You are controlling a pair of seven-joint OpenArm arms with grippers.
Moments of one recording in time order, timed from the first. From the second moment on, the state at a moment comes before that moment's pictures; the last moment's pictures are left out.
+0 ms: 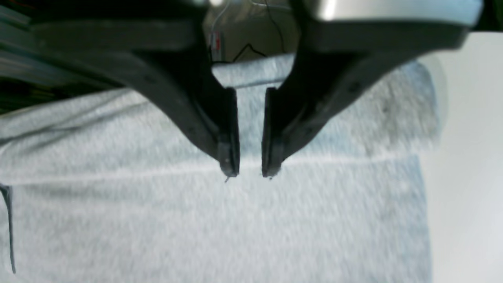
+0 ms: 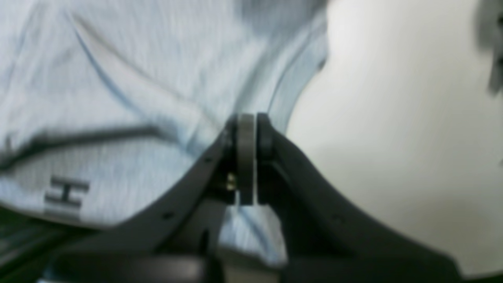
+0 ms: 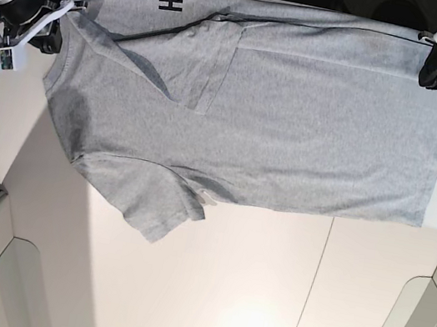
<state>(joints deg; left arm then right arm) 39.3 -16.3 -39.3 106.5 -41.5 -35.0 46.5 -28.1 14.0 26.7 118.2 27.8 25.6 -60.4</state>
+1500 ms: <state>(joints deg) 28.7 -16.3 -39.3 106.1 -40.5 -35.0 45.3 22.5 17.6 5.0 53.5 29.8 30.7 -55.7</state>
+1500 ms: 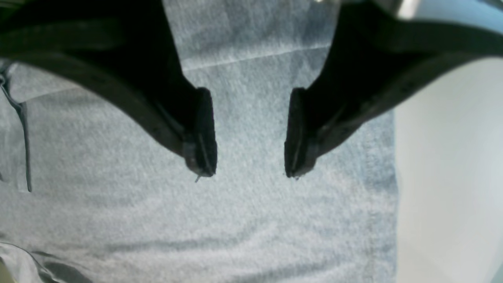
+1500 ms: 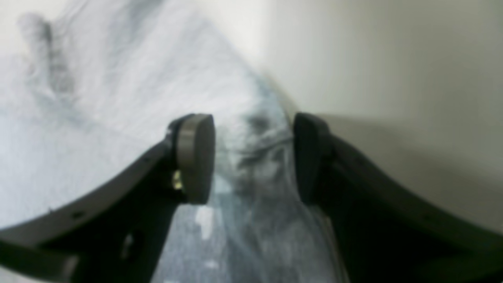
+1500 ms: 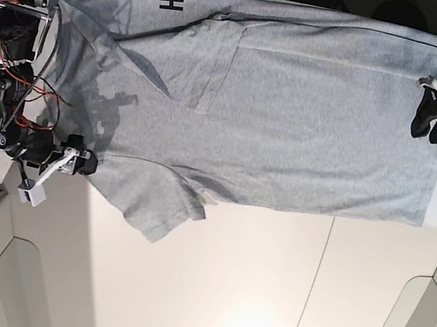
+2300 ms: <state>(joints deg) -5.4 -31.4 -37.0 57.9 -43.7 -29.0 43.2 22.2 17.5 4.3 53.5 29.4 31.0 -56.3</state>
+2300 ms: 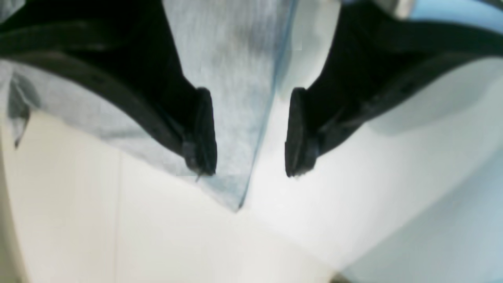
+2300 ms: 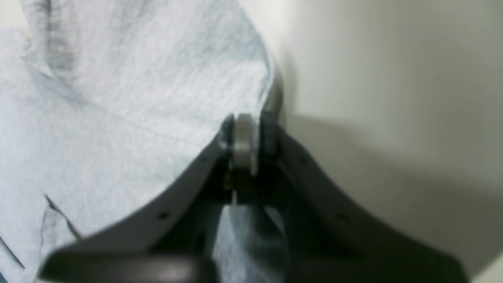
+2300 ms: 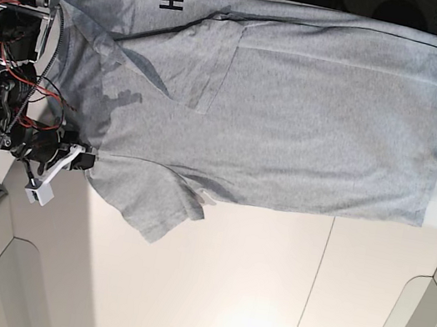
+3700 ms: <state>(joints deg) -20.3 -28.8 -28.7 33.2 -38.2 -30.6 32.6 22.2 17.5 4.3 54.1 29.4 31.0 -56.3</state>
